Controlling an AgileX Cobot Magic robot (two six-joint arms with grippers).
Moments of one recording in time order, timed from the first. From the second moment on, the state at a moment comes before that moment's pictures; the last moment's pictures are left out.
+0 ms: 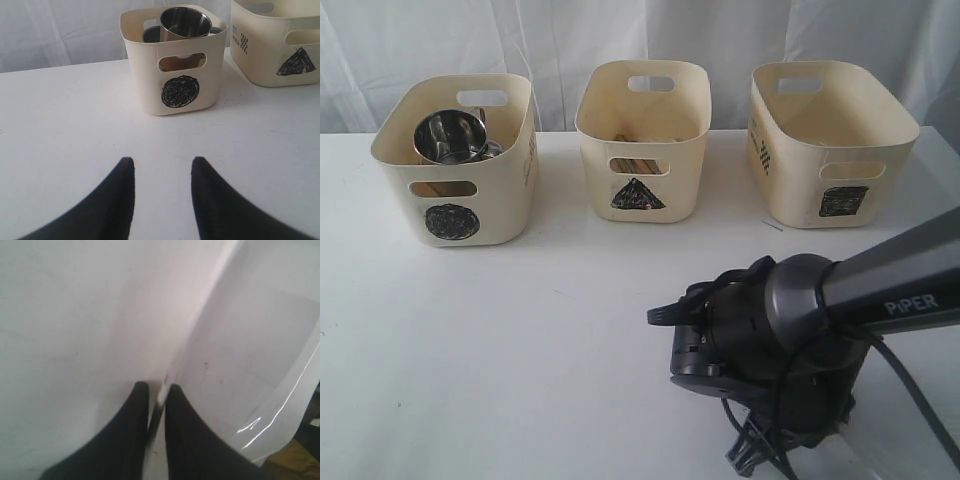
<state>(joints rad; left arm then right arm) -0.13 0.01 0.02 -0.21 0.22 0.24 0.73 1.91 -0.89 -0.64 1.06 0.76</state>
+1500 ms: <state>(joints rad) -0.13 0.01 0.02 -0.21 0.22 0.24 0.83 1.17 -0.91 -0.57 0.91 0.71</state>
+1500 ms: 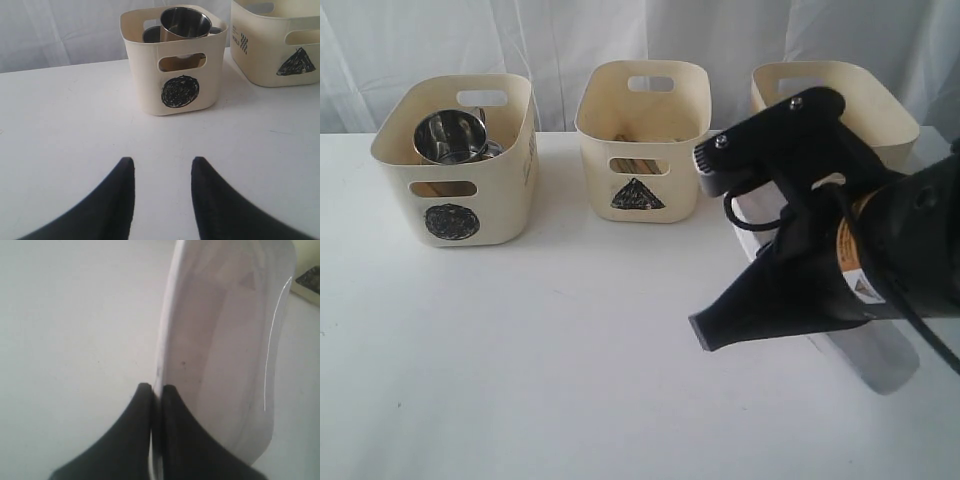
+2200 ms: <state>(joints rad) -0.13 0.01 0.02 -0.21 0.22 0.24 0.86 1.06 -1.05 -0.69 0.86 0.56</state>
